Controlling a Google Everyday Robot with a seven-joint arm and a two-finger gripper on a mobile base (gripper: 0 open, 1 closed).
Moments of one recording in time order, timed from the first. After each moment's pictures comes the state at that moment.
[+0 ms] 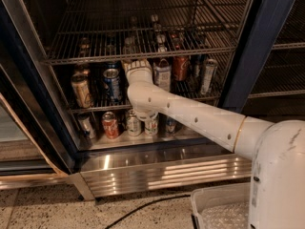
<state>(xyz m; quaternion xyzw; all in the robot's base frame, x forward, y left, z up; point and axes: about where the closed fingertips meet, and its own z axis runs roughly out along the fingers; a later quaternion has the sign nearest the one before) 0.826 0.047 0.801 -0.09 0.70 0.00 0.71</state>
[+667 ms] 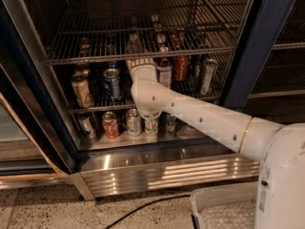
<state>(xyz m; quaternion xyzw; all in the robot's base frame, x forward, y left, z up) 0.823 0.033 0.816 -0.08 0.69 0.00 0.72</state>
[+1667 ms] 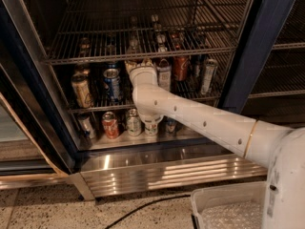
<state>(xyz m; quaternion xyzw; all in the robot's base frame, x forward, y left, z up) 0.808 0.032 0.802 -0.08 0.71 0.02 0.70</state>
